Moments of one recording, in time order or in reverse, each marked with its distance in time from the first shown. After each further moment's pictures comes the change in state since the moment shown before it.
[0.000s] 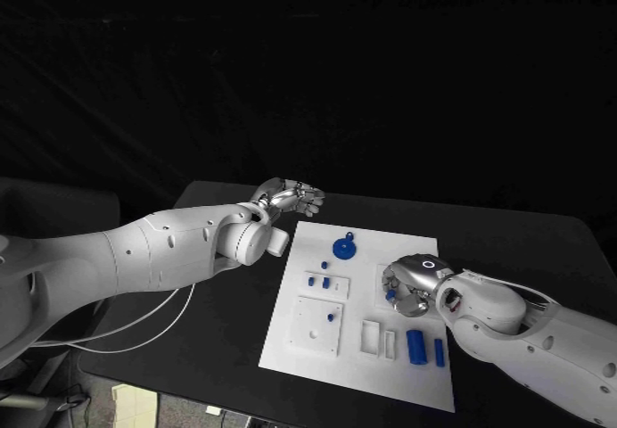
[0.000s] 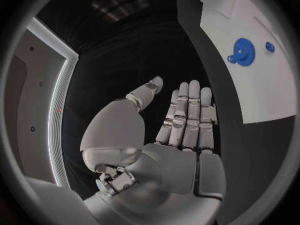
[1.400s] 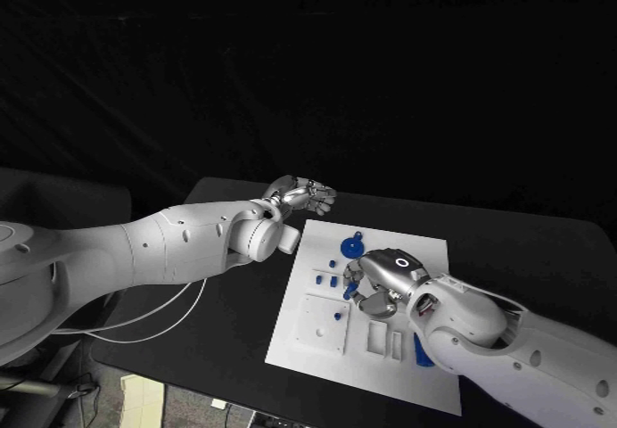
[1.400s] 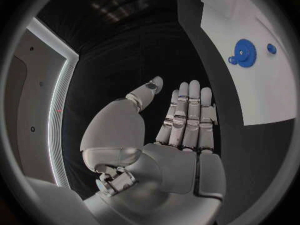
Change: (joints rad) left arm 0.000 0.014 0.000 -0.008 0.000 0.000 0.000; left_hand 0.000 0.000 0.000 0.000 0.000 0.000 0.000 0.000 0.000 0.000 0.000 0.000 -0.001 0.000 0.000 -0.005 0.004 -0.006 0.000 0.000 -0.004 0.001; right arm -0.029 0.074 0.027 0.152 0.033 -0.121 -0.009; right_hand 0.000 0.010 0.069 -0.005 -0.001 0.038 -0.015 0.016 0.003 0.026 -0.015 0.010 0.010 0.001 -0.013 0.008 0.006 0.000 0.009 -0.014 0.018 0.001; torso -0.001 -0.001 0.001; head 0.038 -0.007
